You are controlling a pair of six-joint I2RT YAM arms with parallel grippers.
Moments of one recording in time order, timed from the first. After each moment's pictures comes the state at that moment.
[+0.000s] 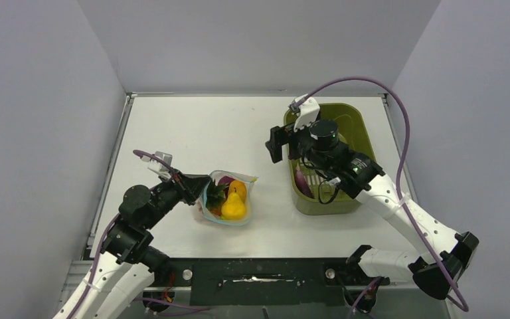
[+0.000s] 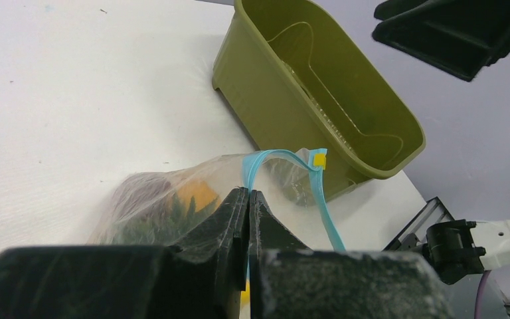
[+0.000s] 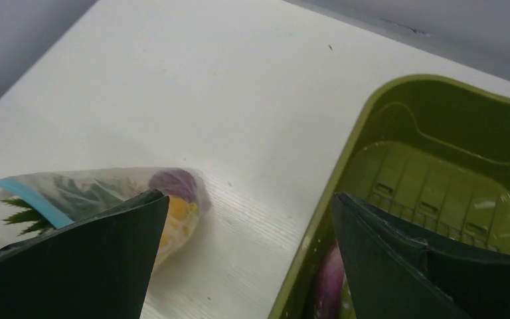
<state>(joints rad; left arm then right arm) -0.51 0.46 0.54 -0.15 0.15 -0.54 0.76 1.16 1.23 -0.36 0.15 0.14</state>
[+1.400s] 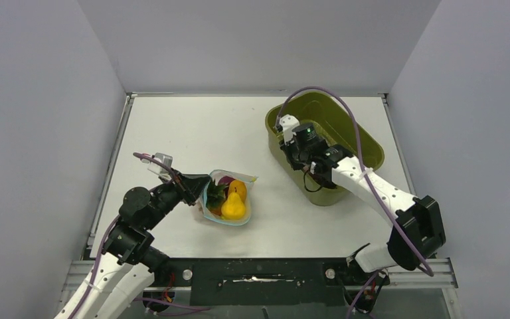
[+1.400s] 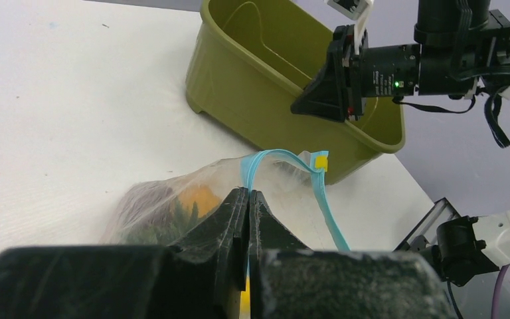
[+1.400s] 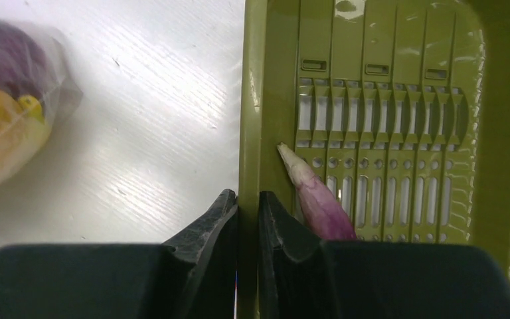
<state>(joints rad) -0.51 0.44 0.51 -0.11 0.15 -0.52 0.57 1.44 1.13 -0.46 0.08 -0.09</state>
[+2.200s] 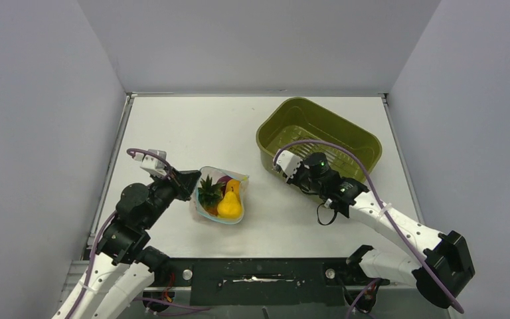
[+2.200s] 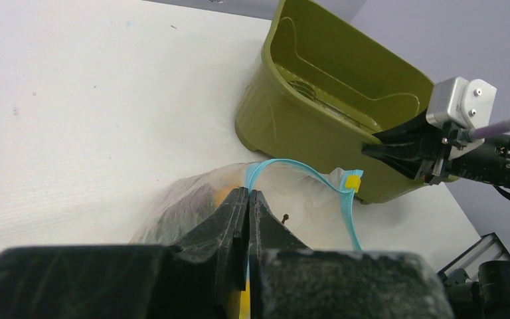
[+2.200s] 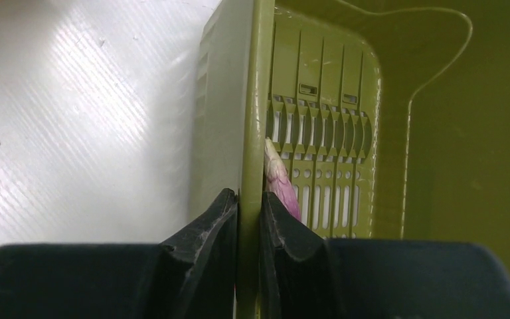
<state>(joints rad) -0.51 0.46 0.60 -0.25 -0.02 -0.48 0.68 1.12 0.78 -0.29 0.13 -0.54</state>
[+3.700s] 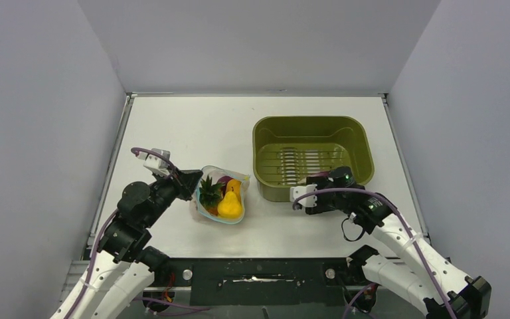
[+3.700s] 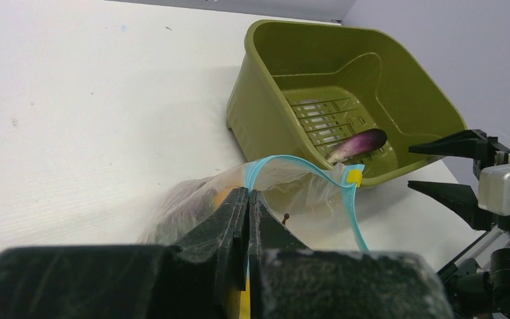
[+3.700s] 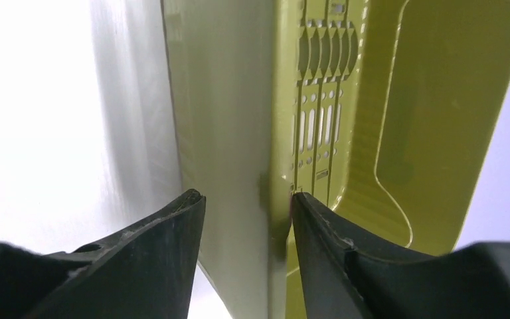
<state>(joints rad) -0.51 0.48 0.60 -0.23 0.01 -0.44 0.57 0.81 0.68 -0.66 -0.08 -1.14</state>
